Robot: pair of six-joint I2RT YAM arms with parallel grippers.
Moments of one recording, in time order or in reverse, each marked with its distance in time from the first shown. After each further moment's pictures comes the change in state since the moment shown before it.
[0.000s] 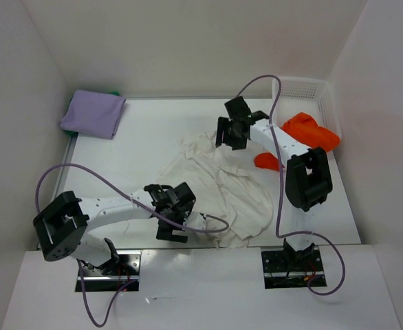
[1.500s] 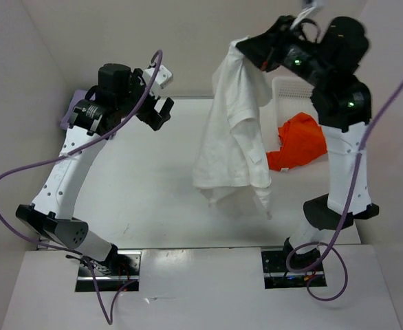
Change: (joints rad) left arm 0.568 0.096 1.052 -0.106 0.091 -0.323; right arm -0.153 -0.189 1.118 -0.047 -0.532 -0.077
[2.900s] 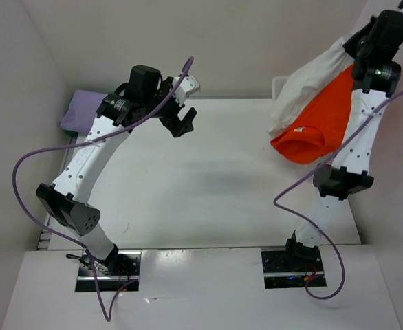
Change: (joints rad) left arm -0.113 0.139 0.066 -0.042 0.132 0.029; right arm -0.538 0.318 0.159 -0.127 0.624 0.030
